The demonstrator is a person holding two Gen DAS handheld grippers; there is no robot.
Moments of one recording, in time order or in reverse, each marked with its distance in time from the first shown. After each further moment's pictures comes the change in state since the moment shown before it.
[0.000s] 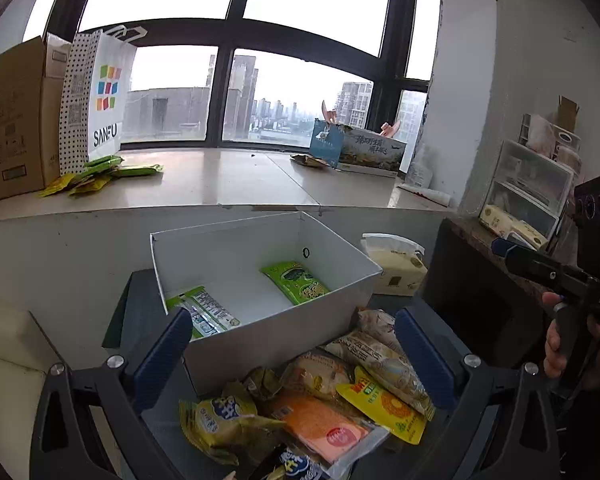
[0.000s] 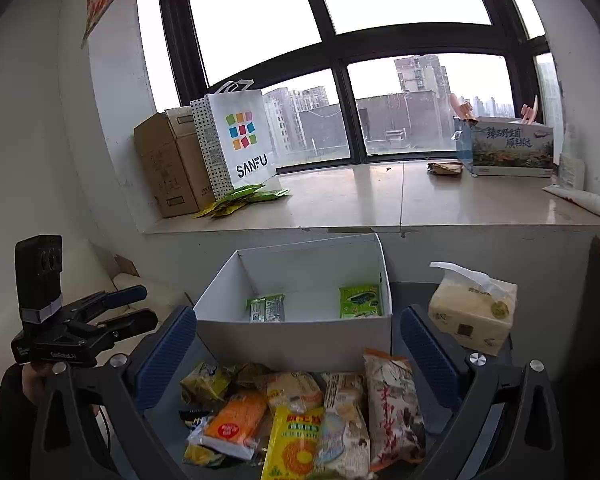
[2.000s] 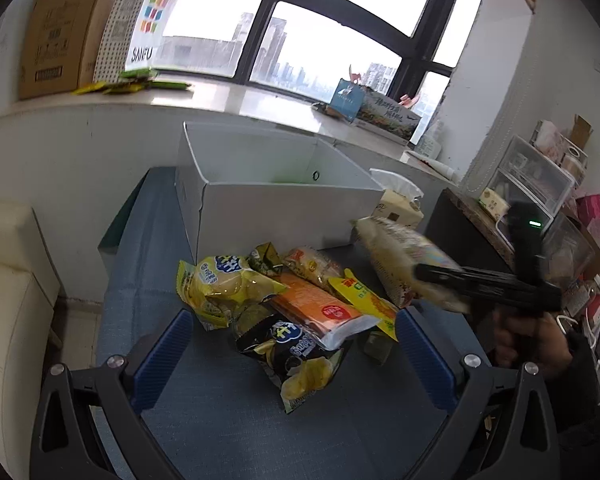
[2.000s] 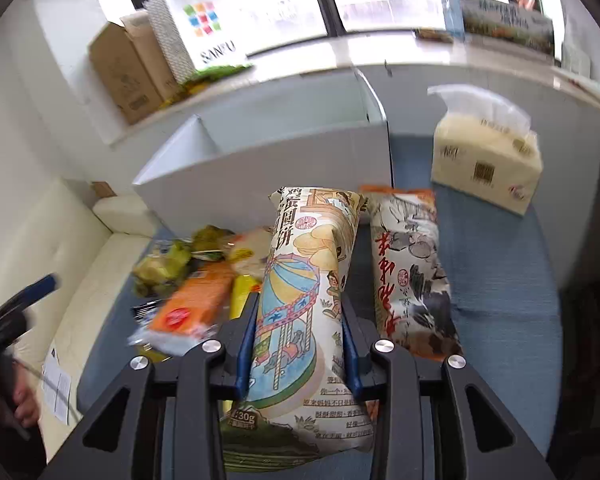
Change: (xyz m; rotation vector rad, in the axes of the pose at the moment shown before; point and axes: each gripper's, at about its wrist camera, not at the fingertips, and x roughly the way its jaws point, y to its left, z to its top) left arm -0.029 0.021 -0.097 -0.202 0.165 -0.034; right arm 0.054 -0.018 -0.093 0.083 0.374 -0.011
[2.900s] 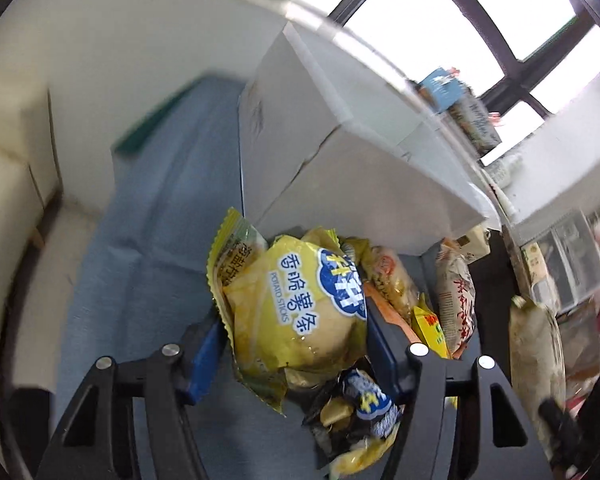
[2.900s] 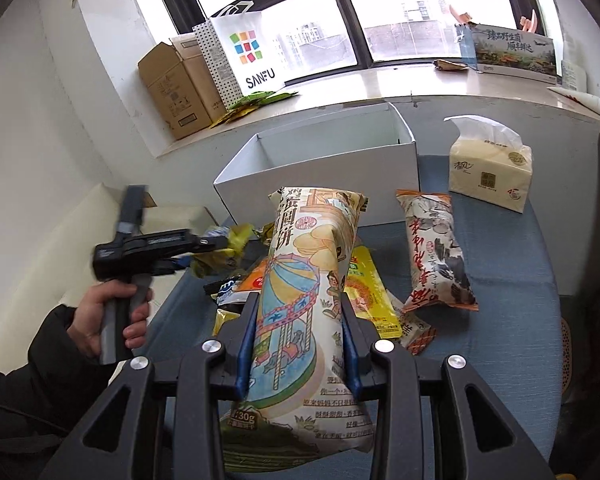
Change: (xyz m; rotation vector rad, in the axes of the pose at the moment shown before) left arm 0.085 0.085 0.010 -0.307 0.131 0.047; right arm -0.055 0.033 -0.040 -0.013 -0.084 0.090
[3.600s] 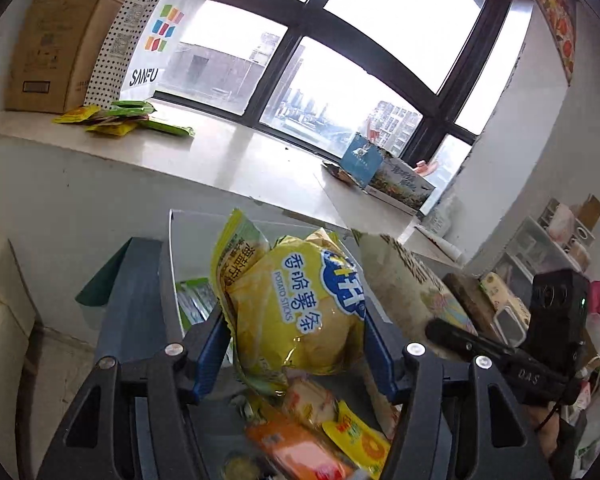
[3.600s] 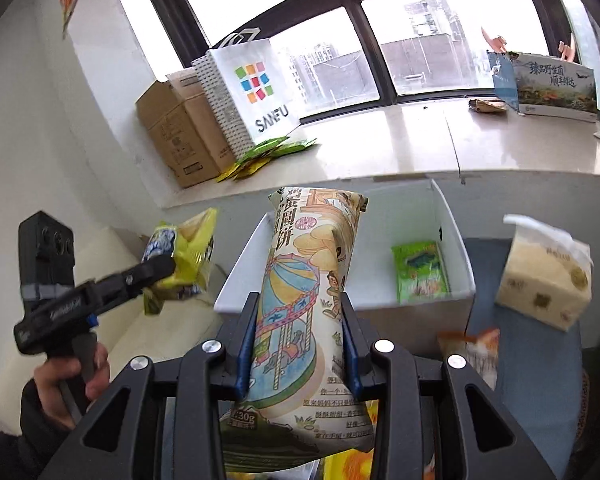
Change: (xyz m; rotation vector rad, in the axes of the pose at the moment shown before) left arm -0.054 -0.086 0.118 0.194 -0.243 -0.111; right arm 0.077 -0.004 0.149 0.008 -0.086 0.061
